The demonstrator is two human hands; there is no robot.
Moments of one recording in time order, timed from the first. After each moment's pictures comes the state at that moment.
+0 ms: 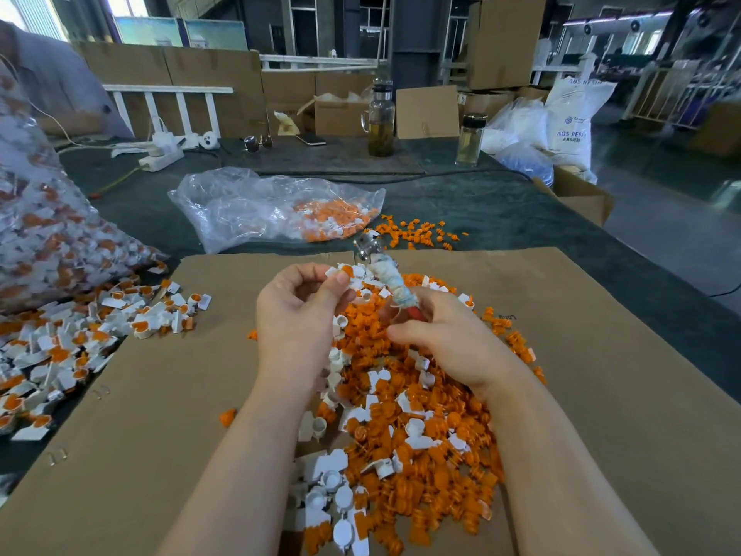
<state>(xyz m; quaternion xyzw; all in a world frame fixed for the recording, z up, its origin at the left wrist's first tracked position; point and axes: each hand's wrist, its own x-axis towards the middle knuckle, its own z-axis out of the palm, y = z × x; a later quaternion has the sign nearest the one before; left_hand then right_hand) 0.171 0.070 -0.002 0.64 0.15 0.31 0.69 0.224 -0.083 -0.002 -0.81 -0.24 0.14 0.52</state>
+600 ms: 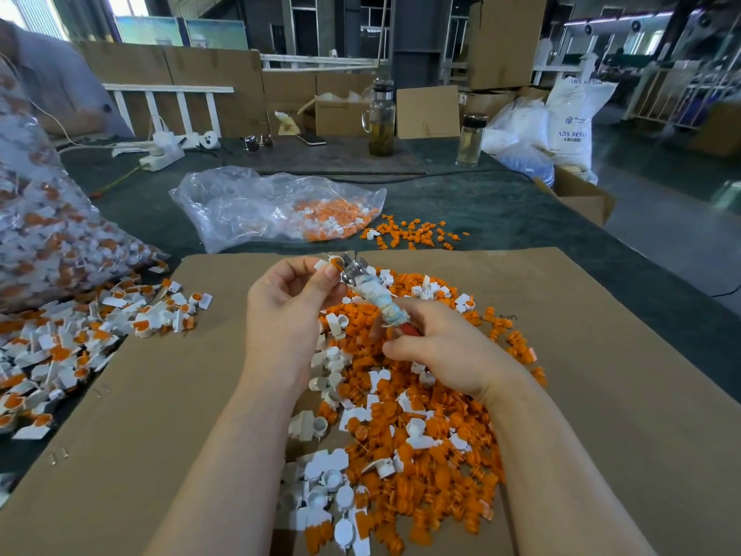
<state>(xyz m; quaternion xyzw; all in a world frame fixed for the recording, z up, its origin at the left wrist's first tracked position) 0.171 0.082 -0.003 0.61 0.12 0.31 0.72 0.221 -0.080 0.001 -0.82 -0.31 0.16 0.45</state>
